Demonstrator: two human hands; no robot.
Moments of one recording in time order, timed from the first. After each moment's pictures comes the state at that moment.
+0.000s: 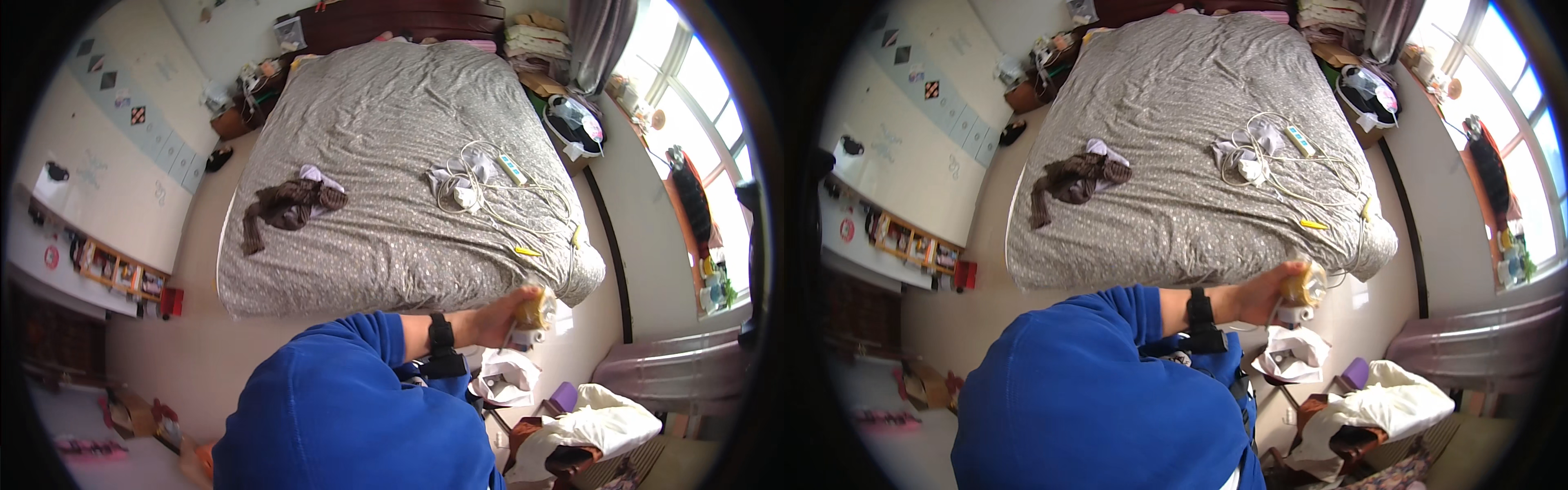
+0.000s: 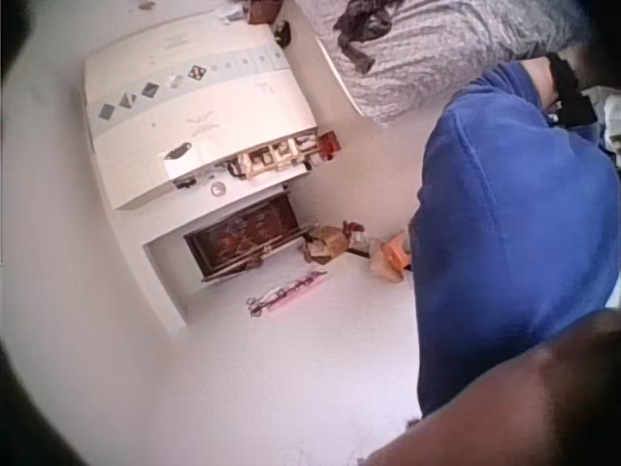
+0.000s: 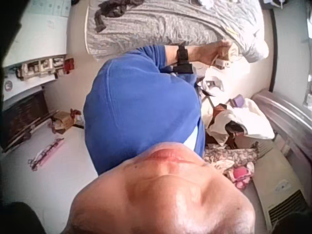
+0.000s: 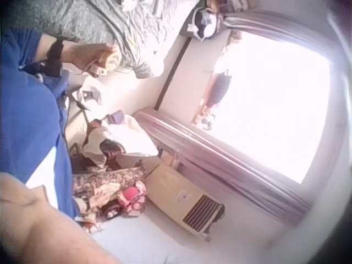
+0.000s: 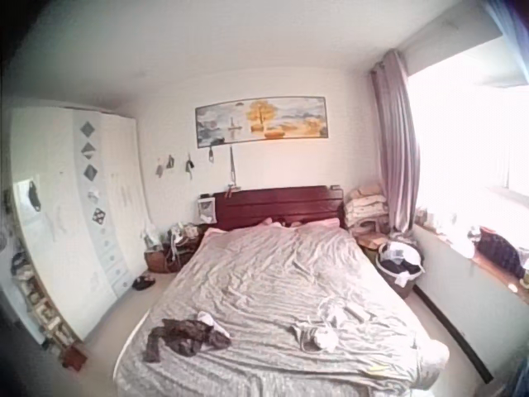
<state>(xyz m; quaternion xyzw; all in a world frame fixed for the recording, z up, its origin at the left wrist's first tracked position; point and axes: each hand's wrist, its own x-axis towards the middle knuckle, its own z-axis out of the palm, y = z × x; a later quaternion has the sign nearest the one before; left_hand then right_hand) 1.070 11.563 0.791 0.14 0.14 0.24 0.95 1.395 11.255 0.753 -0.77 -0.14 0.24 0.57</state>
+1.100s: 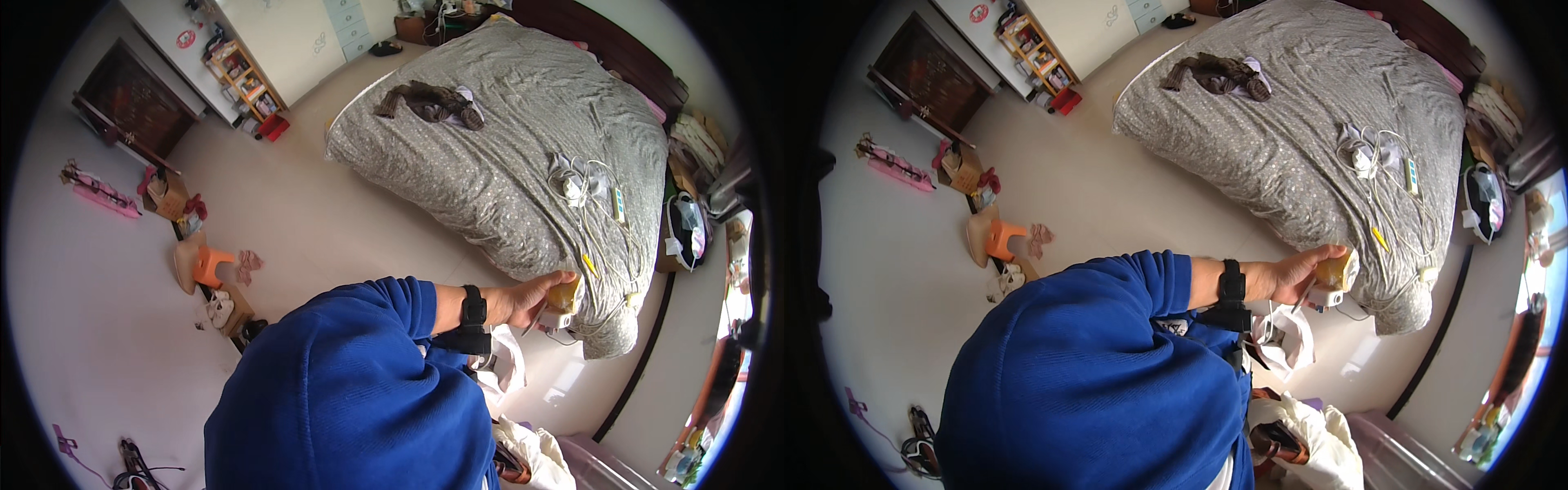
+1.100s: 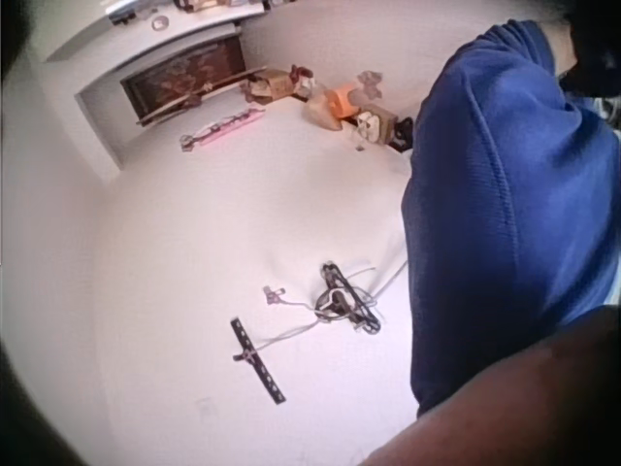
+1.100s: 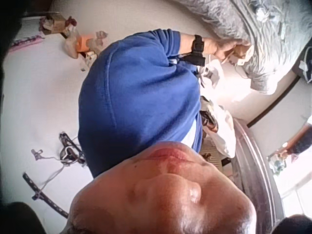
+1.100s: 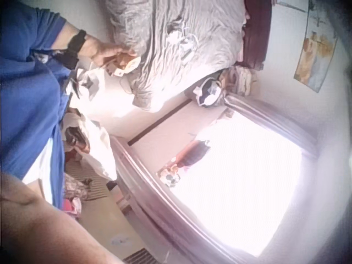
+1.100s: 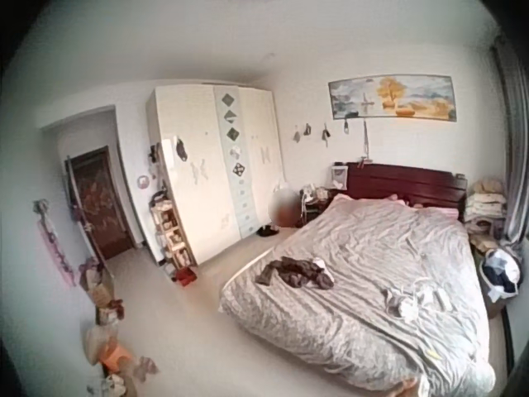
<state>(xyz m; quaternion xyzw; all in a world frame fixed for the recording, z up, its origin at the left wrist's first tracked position) 1.154 11.433 0.777 0.11 0.27 0.54 0.79 1.472 11.308 0.639 -0.60 -0.26 0.64 0.40</state>
